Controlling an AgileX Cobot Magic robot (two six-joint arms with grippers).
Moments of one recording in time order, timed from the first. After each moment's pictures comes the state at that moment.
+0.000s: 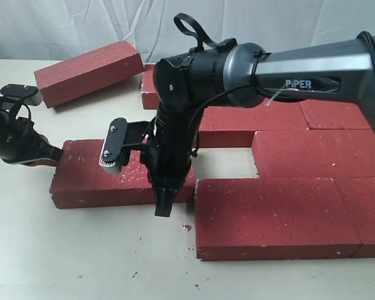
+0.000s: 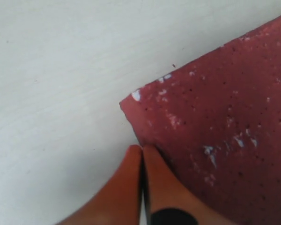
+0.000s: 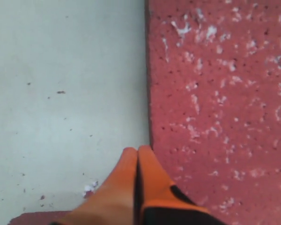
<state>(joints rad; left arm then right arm) 0.06 1.82 -0.85 -0.95 0.57 1.21 0.79 2.09 -1.50 0.20 0.94 -0.87</state>
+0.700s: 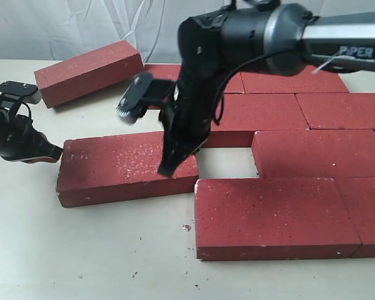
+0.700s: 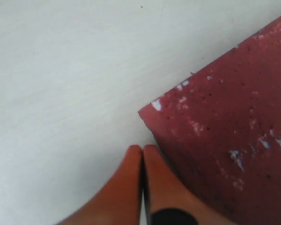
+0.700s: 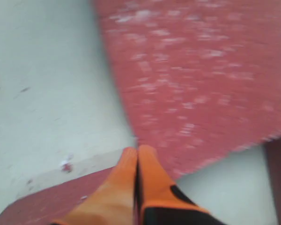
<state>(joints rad) 0.06 1.82 -0.85 -0.95 0.49 1.23 0.72 1.98 -1.50 0.11 0.95 -0.60</state>
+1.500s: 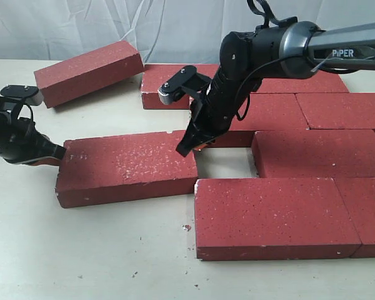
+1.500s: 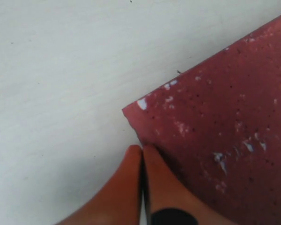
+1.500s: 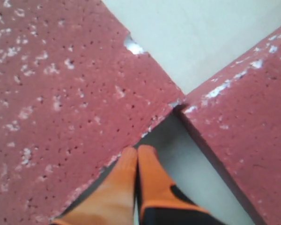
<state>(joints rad) 0.06 1.83 -0.85 -0.99 0.54 1.21 0.54 2.10 -1.48 0.24 0.74 -0.58</state>
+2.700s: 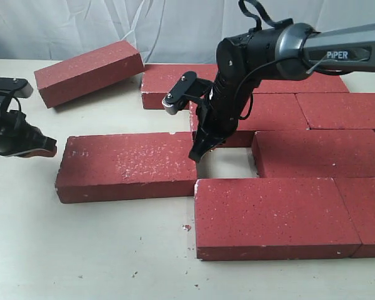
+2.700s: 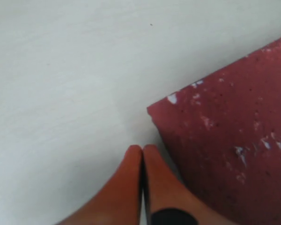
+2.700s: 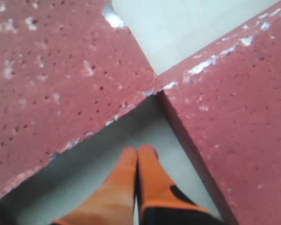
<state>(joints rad) 0.12 1.84 -0.89 -1.03 0.57 1.30 0.55 2.12 -1.50 0.06 0.77 -0.57</state>
